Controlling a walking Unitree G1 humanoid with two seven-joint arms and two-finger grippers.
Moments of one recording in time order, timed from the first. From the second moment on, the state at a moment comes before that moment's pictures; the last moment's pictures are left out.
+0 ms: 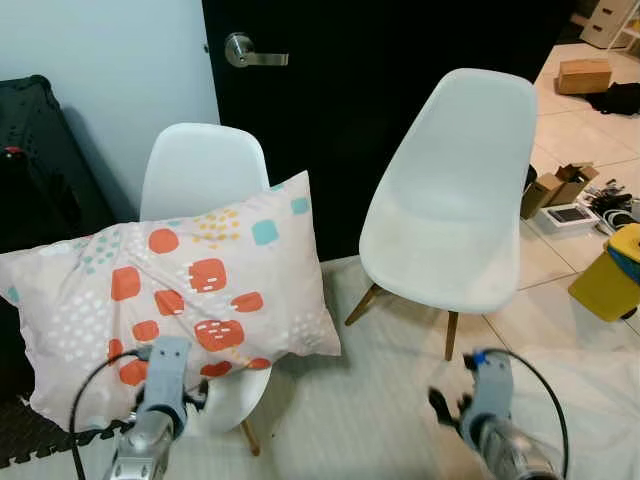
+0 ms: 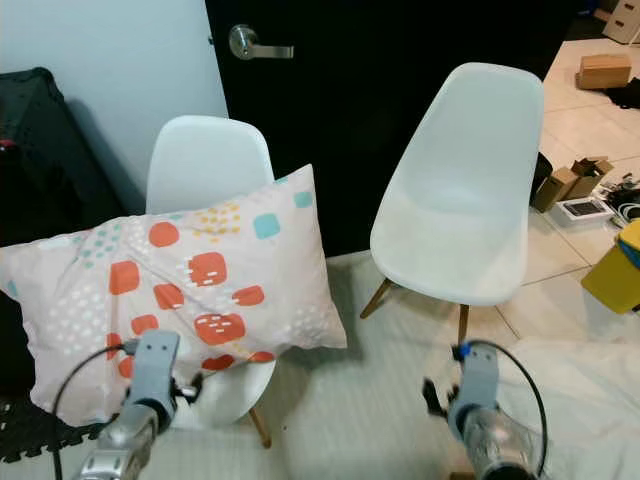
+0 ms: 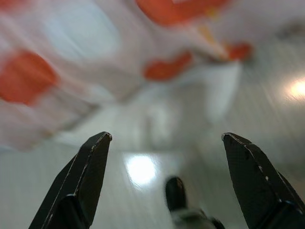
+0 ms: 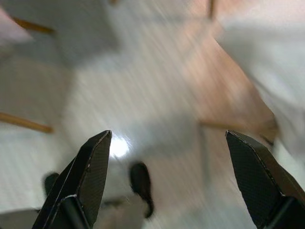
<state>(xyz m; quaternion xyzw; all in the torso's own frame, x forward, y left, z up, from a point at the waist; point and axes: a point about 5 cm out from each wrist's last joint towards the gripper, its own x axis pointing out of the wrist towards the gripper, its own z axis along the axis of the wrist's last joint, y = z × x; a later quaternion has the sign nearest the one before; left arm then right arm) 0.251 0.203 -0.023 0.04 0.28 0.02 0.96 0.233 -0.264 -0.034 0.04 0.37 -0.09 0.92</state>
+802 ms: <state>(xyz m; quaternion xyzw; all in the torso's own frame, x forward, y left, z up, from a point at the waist) 0.141 0.206 -0.098 -0.06 0.49 0.08 0.87 0.148 -0.253 -0.086 -0.04 0.52 -0.06 0.85</state>
